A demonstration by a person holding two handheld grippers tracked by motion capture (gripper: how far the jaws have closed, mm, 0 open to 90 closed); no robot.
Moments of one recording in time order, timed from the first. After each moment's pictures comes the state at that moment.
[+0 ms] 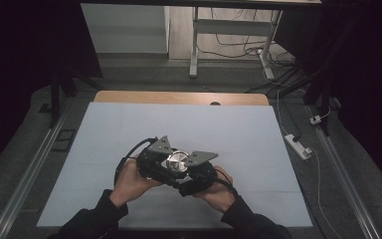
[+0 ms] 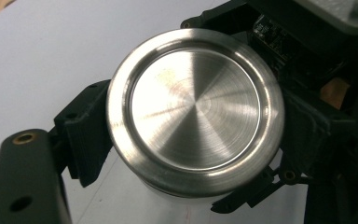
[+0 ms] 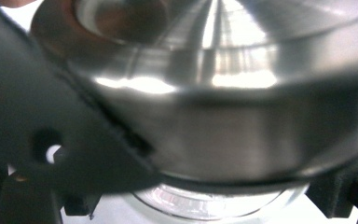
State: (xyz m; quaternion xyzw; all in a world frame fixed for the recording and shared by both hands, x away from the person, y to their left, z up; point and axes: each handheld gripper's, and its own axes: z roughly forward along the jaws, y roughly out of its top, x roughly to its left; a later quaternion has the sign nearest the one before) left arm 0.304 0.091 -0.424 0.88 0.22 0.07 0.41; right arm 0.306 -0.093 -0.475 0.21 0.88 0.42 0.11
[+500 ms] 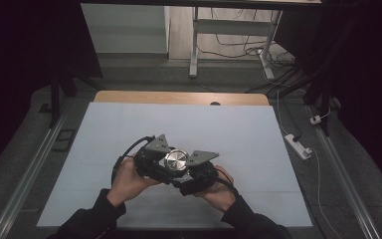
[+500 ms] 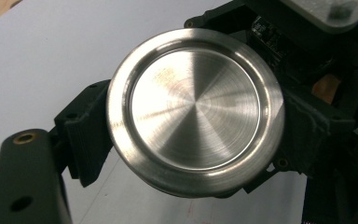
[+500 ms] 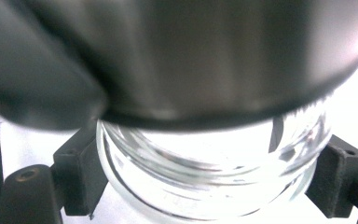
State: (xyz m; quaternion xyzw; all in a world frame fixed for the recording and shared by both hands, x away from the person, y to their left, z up) left arm 0.303 0.097 -0.417 0.88 0.23 0.08 0.41; right arm 0.308 -0.095 -0.476 0.21 0.88 0.42 0.11
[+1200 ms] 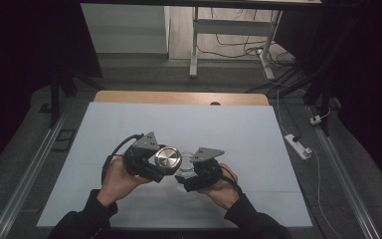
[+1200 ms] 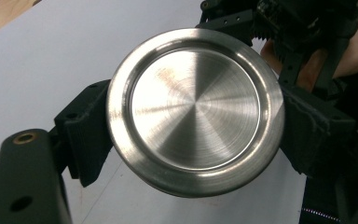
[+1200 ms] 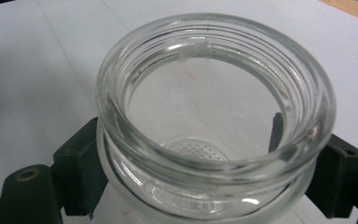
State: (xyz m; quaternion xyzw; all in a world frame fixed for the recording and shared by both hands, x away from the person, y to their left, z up) left arm 0.299 0.121 -0.413 0.87 0.24 0.09 0.41; right arm 0.316 -0.106 -0.474 0.23 0.87 0.42 0.12
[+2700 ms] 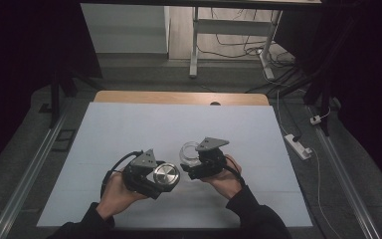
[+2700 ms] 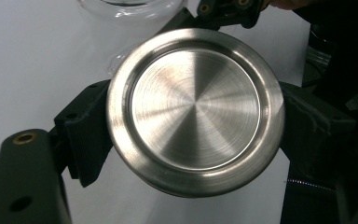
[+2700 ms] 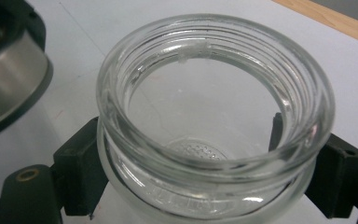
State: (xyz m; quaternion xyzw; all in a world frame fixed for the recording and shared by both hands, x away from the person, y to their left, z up) left arm 0.278 0.123 -0.451 0.88 0.23 0.06 0.41; right arm 0.344 -0.116 -0.469 0.26 0.86 0.42 0.15
